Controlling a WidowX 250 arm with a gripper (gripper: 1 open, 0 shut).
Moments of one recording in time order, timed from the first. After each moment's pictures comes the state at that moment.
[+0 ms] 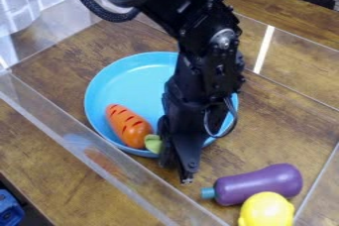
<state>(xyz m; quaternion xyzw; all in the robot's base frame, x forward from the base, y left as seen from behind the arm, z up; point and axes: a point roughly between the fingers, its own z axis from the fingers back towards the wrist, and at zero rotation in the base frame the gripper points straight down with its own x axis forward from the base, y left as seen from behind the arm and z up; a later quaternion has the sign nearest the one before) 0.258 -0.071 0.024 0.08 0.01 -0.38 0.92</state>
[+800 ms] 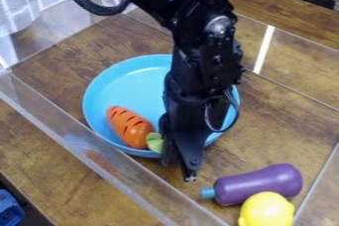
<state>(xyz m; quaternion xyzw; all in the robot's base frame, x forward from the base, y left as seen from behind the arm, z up) 0.254 -0.077 0.034 0.06 -0.01 -0.37 0.93</state>
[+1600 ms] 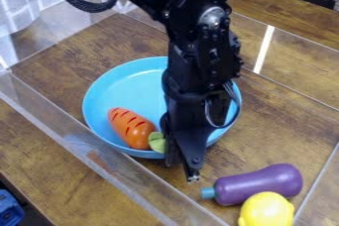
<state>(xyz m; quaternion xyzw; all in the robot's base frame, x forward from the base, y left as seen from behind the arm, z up) 0.253 -0.083 0.042 0.05 -0.03 -0.38 0.92</state>
